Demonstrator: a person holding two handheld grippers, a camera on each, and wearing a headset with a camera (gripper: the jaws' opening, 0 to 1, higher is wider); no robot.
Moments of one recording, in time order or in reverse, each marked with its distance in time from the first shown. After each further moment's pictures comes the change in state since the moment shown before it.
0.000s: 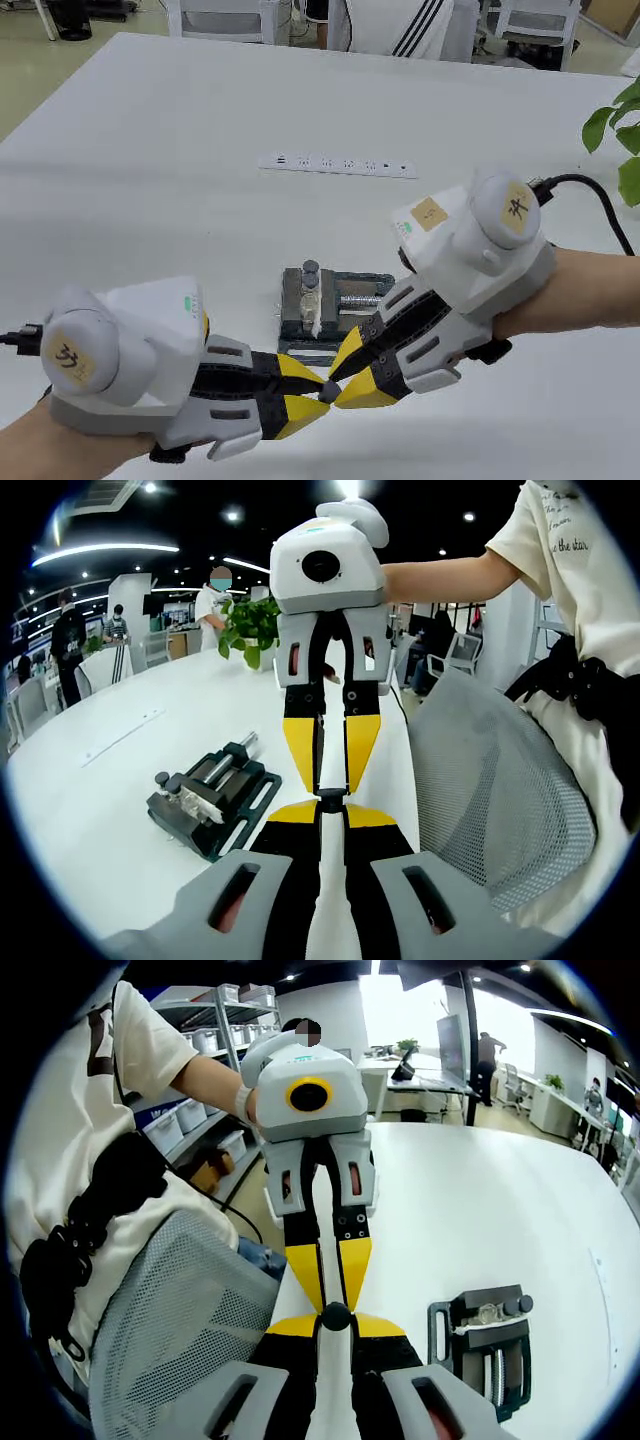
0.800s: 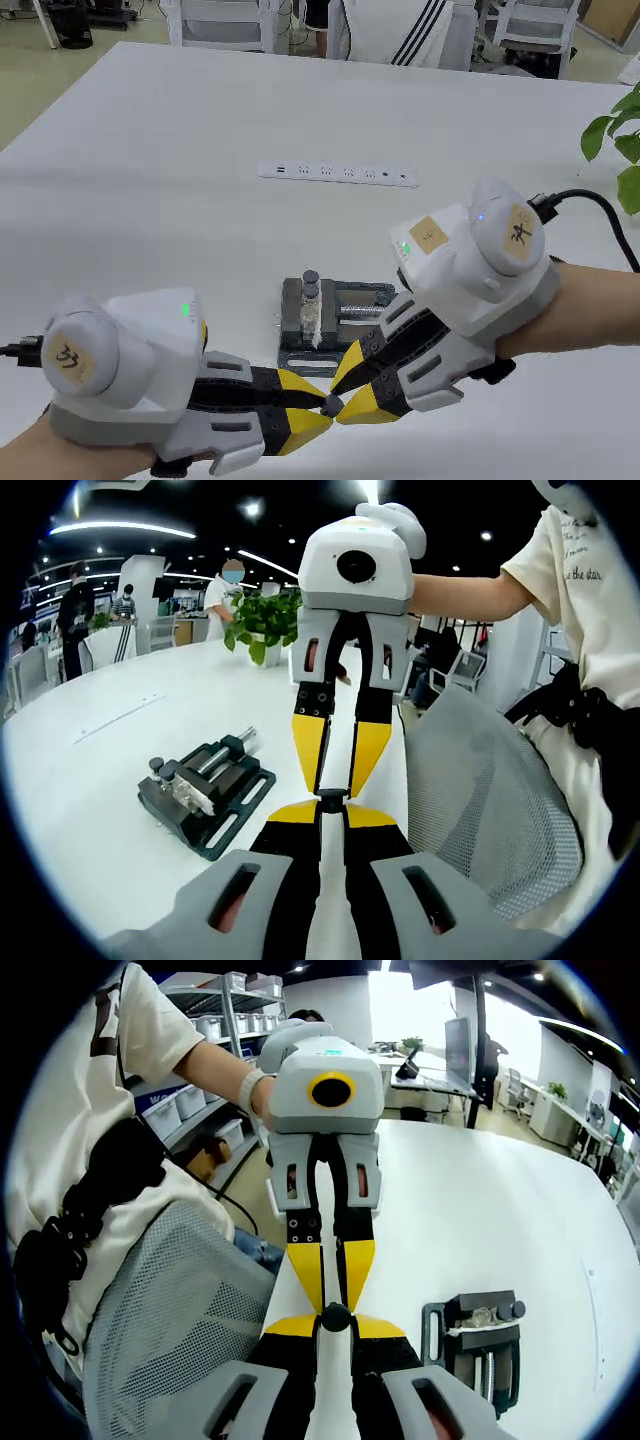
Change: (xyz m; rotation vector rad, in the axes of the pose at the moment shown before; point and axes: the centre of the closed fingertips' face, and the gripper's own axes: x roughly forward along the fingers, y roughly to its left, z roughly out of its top) left arm 0.001 -0.002 0.001 -0.107 -0.016 -0.005; right arm 0.000 0.002 -0.002 -0.052 0.037 -0.036
